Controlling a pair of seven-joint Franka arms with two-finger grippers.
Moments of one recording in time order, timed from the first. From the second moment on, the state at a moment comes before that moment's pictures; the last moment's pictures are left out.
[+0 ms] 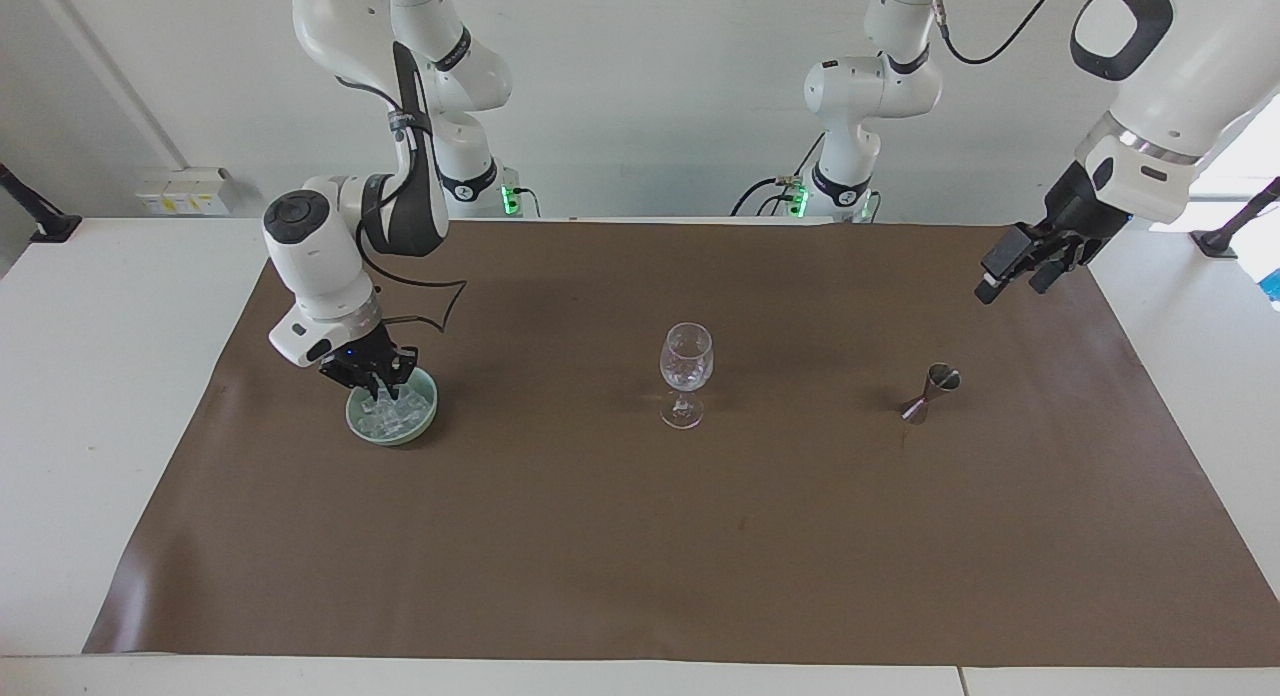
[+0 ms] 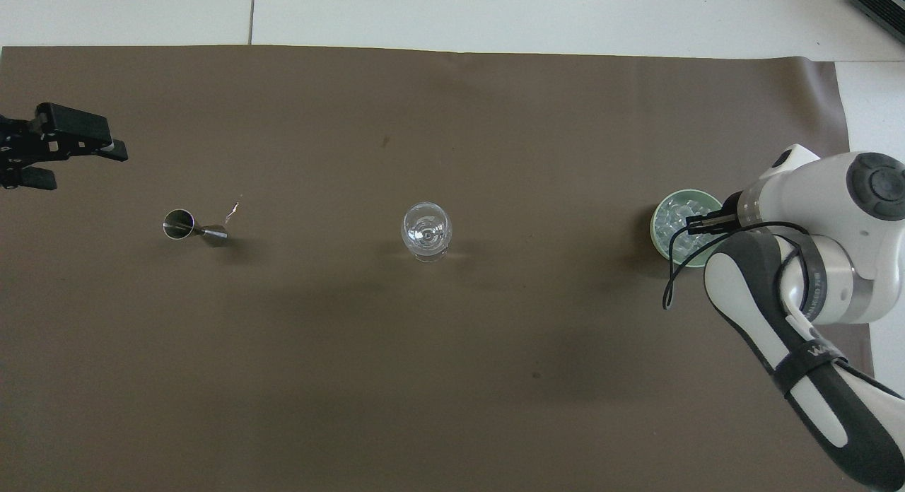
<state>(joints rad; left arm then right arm) -0.06 0.05 0.03 -1.48 -0.18 1.64 -0.23 0.01 0.14 -0.05 -2.05 -0.03 2.26 -0.13</state>
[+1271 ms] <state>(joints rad) -0.08 -0.05 0.02 -1.54 -0.06 1.54 -0.10 0.03 0.07 0.09 -1.79 -0.03 2.01 0.24</state>
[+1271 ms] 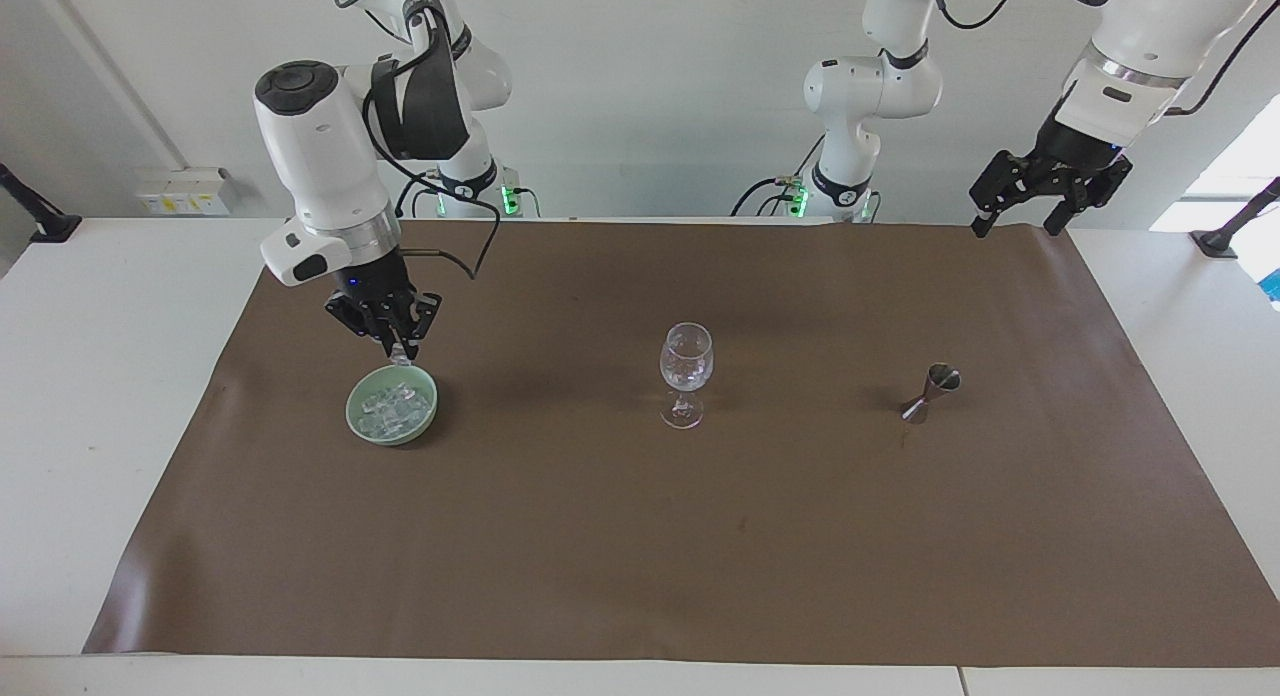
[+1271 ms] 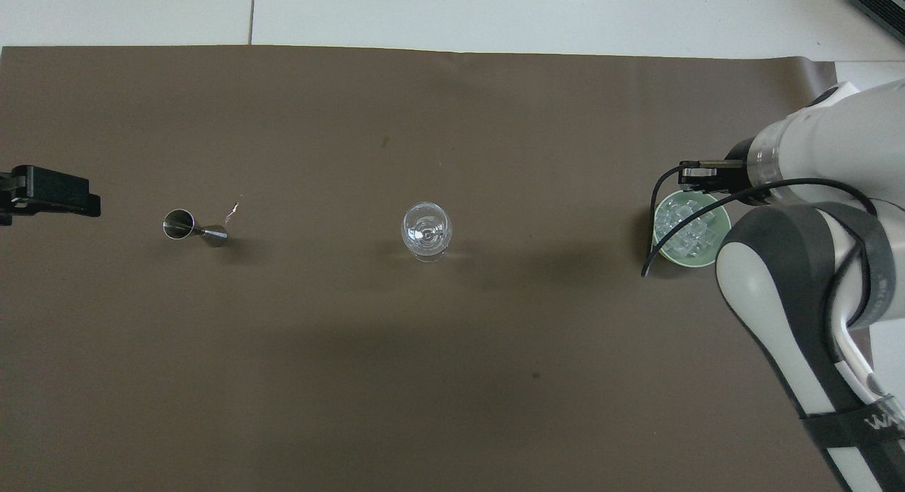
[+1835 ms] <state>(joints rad) -0.08 -0.05 0.02 -1.54 -0.06 1.54 -0.10 0.04 0.06 0.13 -1.69 0.04 1.91 0.28</state>
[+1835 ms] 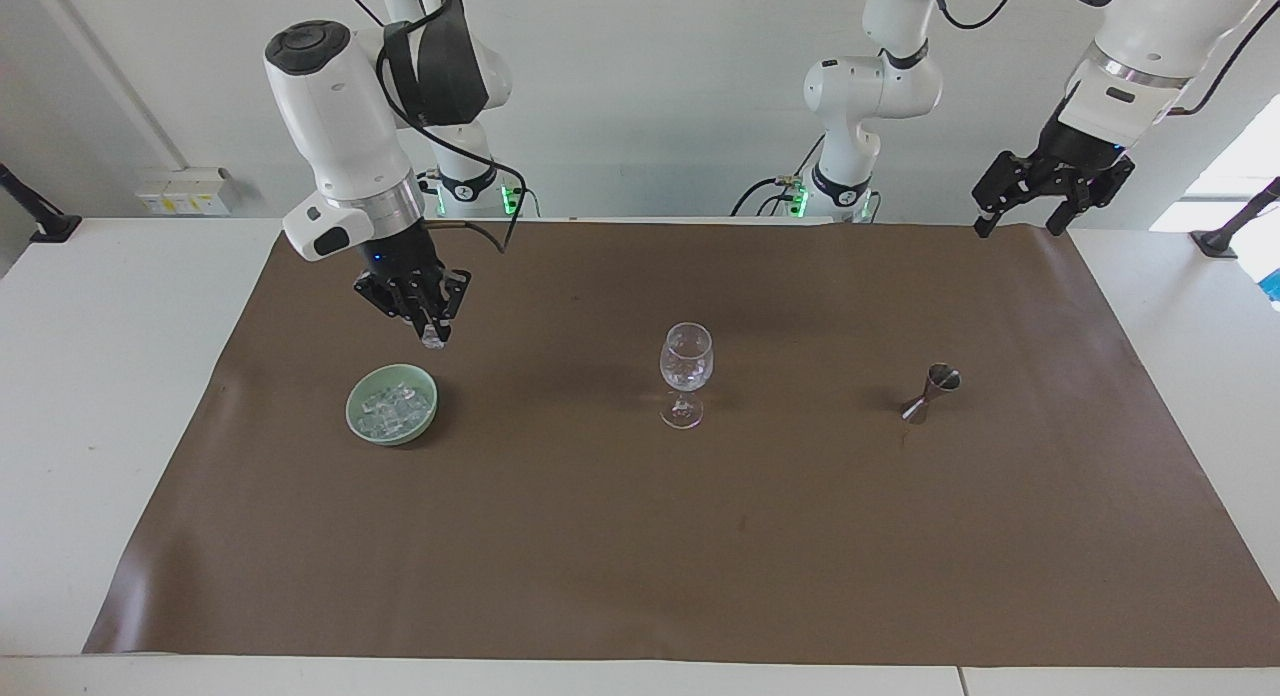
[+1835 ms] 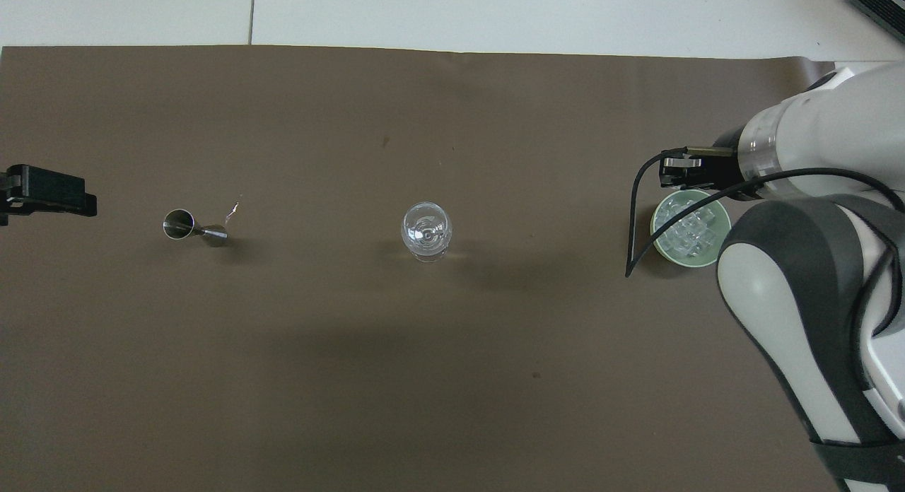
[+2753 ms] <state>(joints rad) -0.08 -0.05 0.02 -1.54 -0.06 1.54 -0.10 0.12 0.07 0.23 -1.66 0.12 2.02 0.59</state>
